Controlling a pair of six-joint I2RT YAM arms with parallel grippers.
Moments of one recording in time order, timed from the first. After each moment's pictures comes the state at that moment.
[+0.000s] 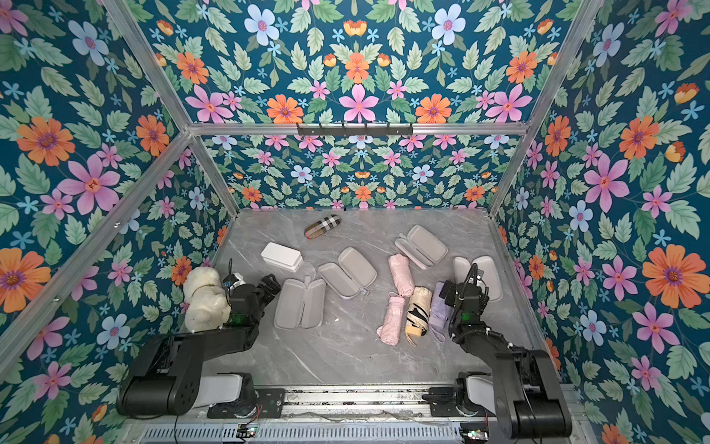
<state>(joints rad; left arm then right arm) -0.07 1.37 0.23 0.70 -0.20 -0.67 0.01 1.24 0.24 0.50 0.26 0.28</state>
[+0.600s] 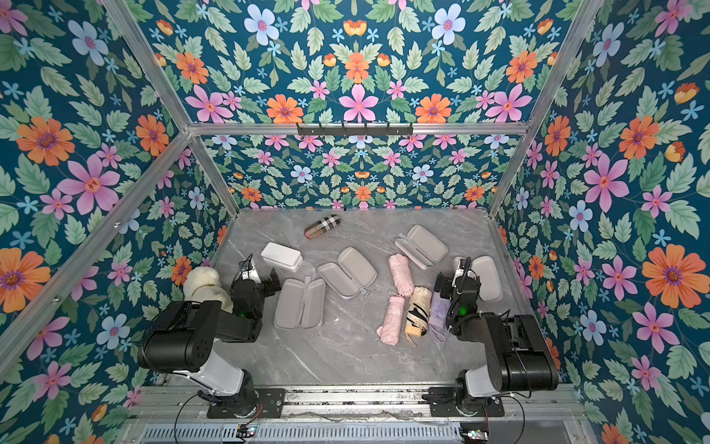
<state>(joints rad) -0.05 1.60 0.28 1.06 -0.25 -0.09 0.00 1.45 0.29 0.76 0.14 0.14</state>
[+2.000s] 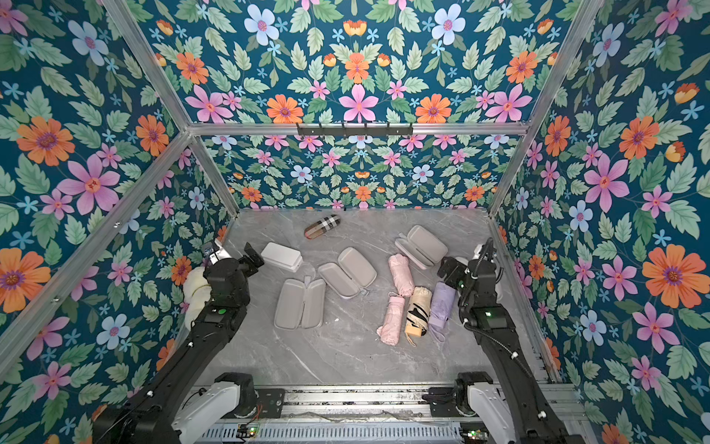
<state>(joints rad) -0.15 0.96 0.61 0.08 -0.49 -0.42 0.04 0.83 0.63 -0.26 -0.10 0.64</state>
